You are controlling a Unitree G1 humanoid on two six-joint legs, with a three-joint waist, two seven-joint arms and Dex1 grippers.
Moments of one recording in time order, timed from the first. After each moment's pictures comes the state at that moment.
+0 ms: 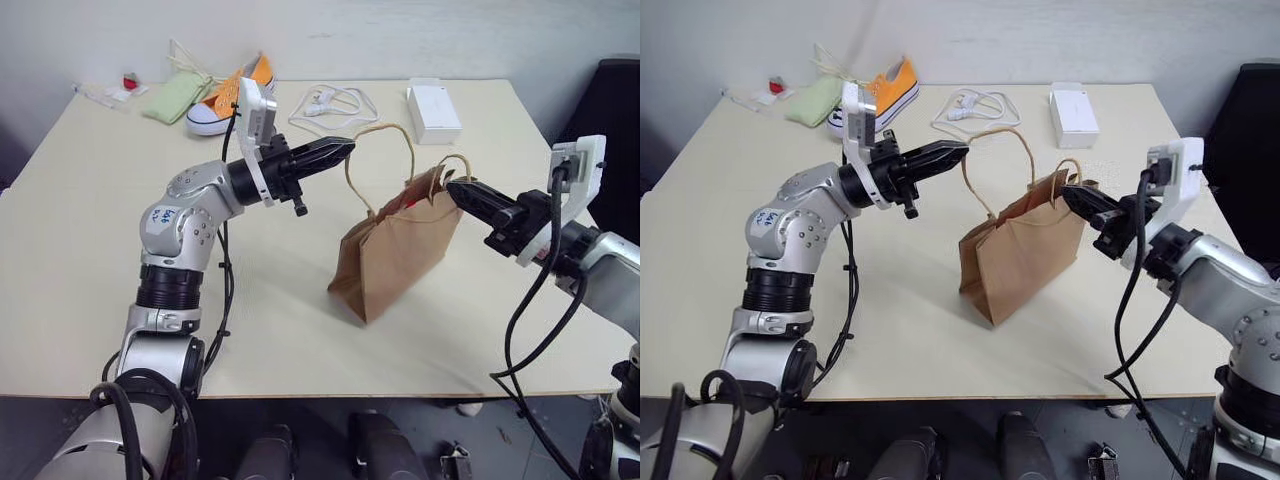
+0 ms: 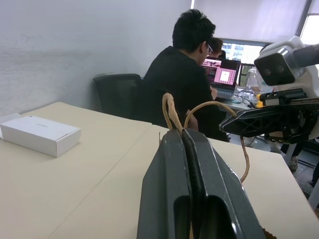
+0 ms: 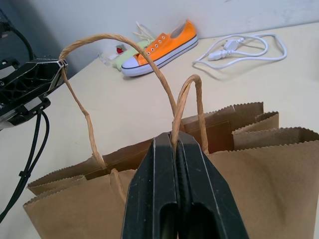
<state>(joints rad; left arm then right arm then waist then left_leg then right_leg) -0.94 0.33 0.06 0.19 -0.57 0.55 -0.88 -0.40 -0.70 -0.44 -0.49 1.34 1.01 0.06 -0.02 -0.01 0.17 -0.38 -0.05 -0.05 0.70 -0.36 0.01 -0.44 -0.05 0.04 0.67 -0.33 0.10</state>
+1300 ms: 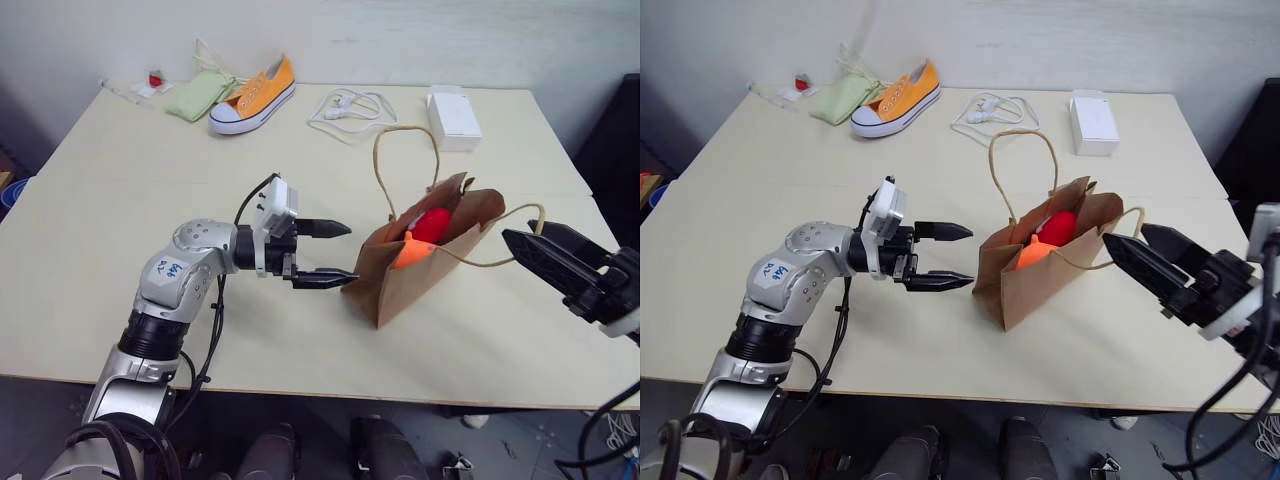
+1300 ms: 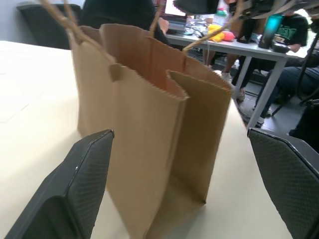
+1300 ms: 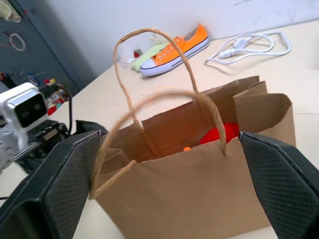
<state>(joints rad) -0.69 0.47 -0.13 -0.02 -0.52 0.54 -1.09 0.20 -0.89 -0.83 -0.64 1.70 0.83 0.19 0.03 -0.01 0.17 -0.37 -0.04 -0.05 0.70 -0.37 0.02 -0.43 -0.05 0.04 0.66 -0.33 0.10</state>
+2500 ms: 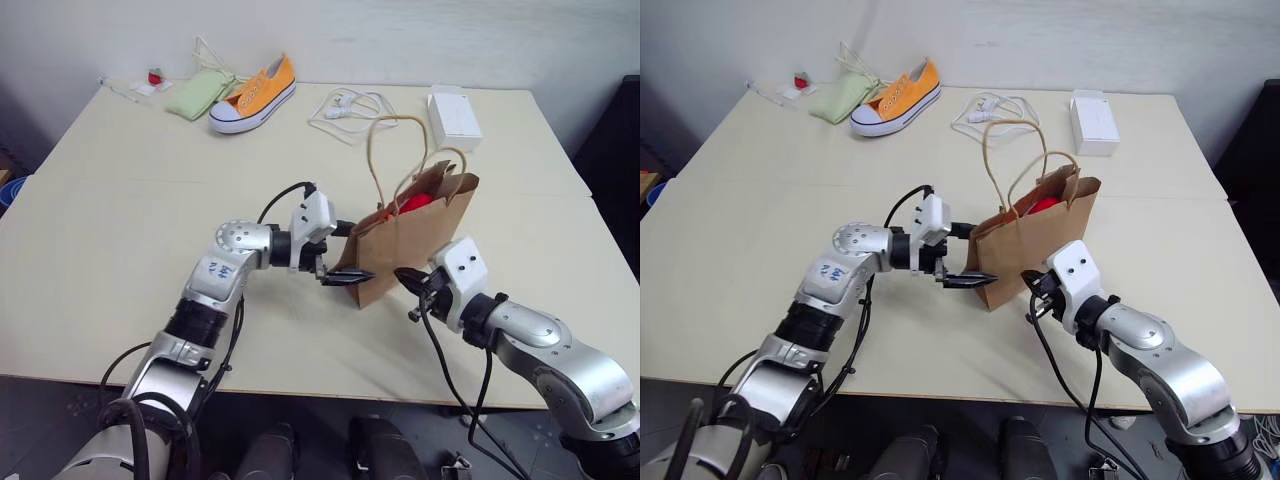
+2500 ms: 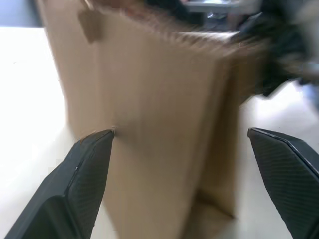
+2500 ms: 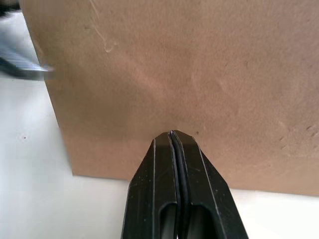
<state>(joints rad) -0.79 0.30 -0.24 0.29 -0.22 0.25 -0.99 -0.14 -0.66 0.05 -0.59 0.56 0.75 0.29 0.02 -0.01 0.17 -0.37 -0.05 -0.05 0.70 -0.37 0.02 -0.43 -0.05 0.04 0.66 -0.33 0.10</state>
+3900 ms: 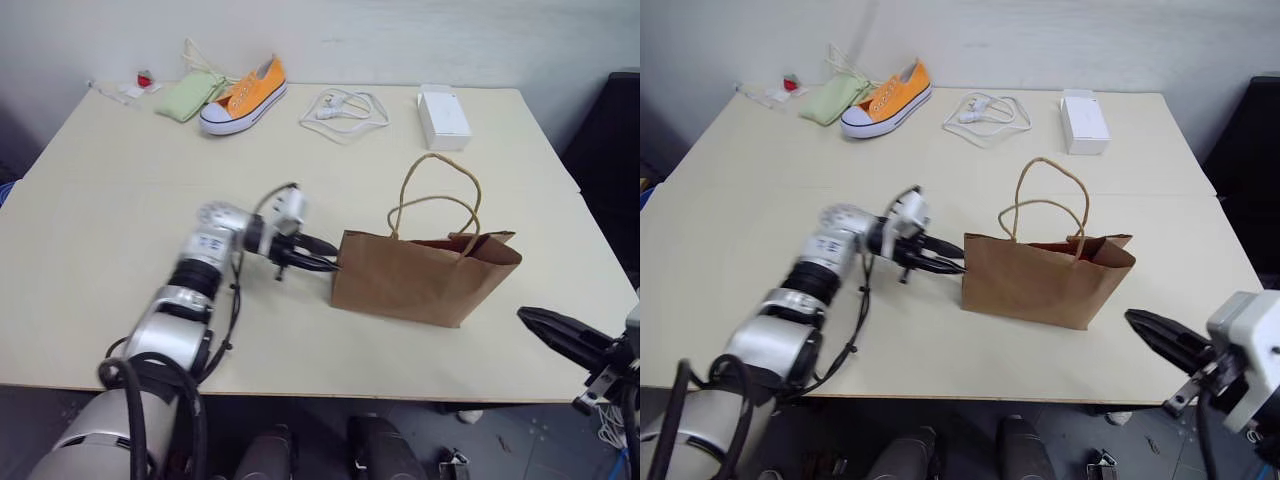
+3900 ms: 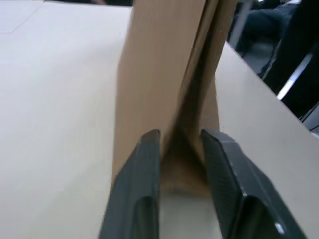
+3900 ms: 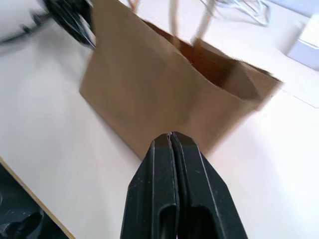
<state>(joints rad) -1.01 0.50 -0.13 0.79 -0.22 0.11 -1.50 0.62 -0.82 -1.05 -0.86 0.98 0.70 0.72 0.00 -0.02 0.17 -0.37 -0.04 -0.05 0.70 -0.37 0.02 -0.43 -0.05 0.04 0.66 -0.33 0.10</state>
